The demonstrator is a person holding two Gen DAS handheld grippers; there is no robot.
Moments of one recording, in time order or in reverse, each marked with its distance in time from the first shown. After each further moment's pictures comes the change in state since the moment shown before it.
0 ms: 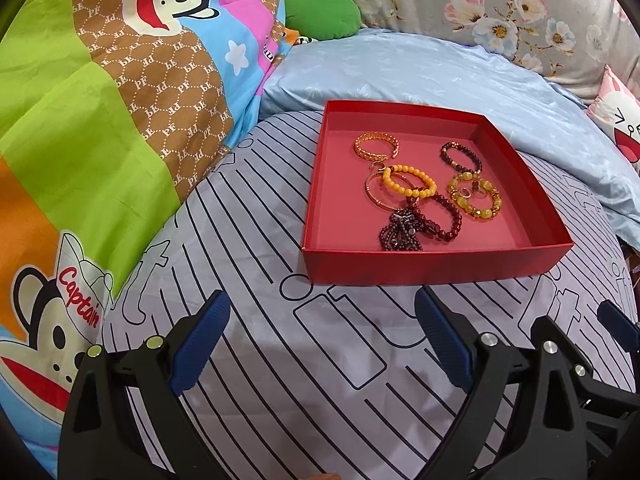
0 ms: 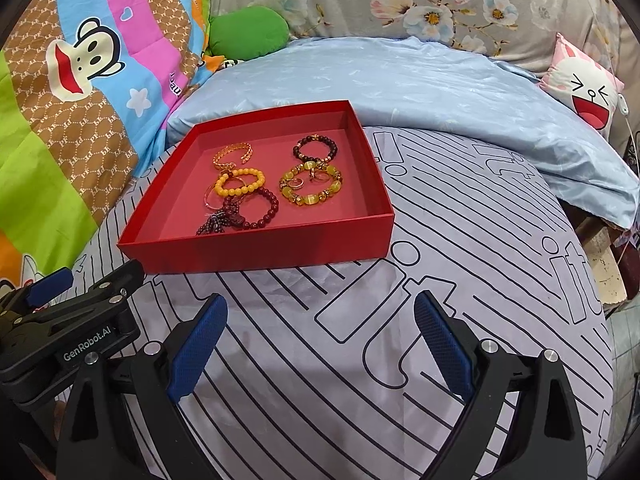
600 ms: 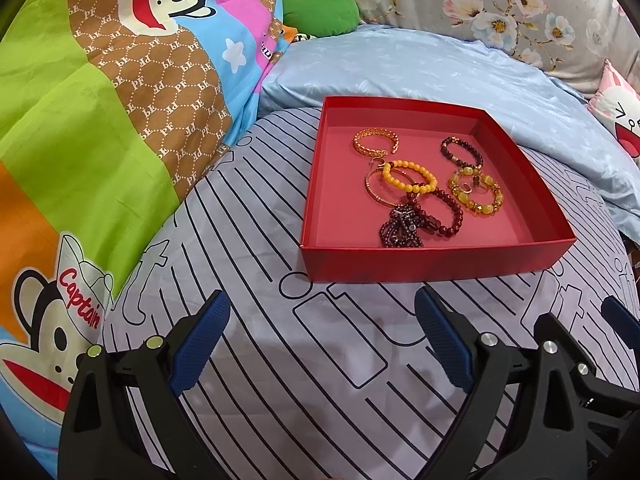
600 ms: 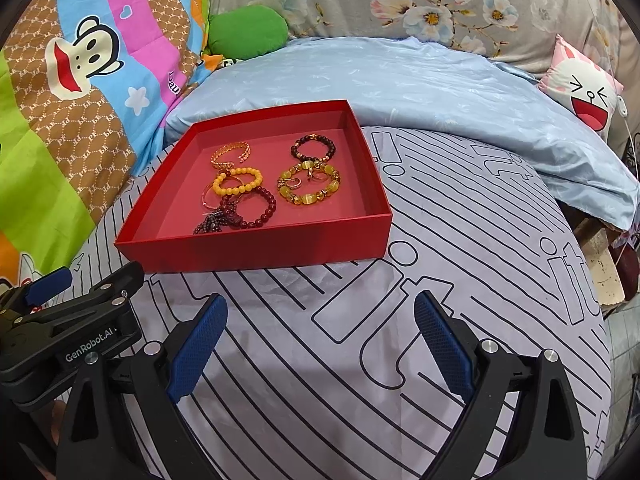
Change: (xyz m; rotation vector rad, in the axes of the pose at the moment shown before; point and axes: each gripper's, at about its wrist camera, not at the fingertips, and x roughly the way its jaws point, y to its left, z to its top) left arm 0.003 0.001 0.000 0.009 0.010 0.002; right arm 0.001 0.000 0.000 -0.002 0.001 -0.004
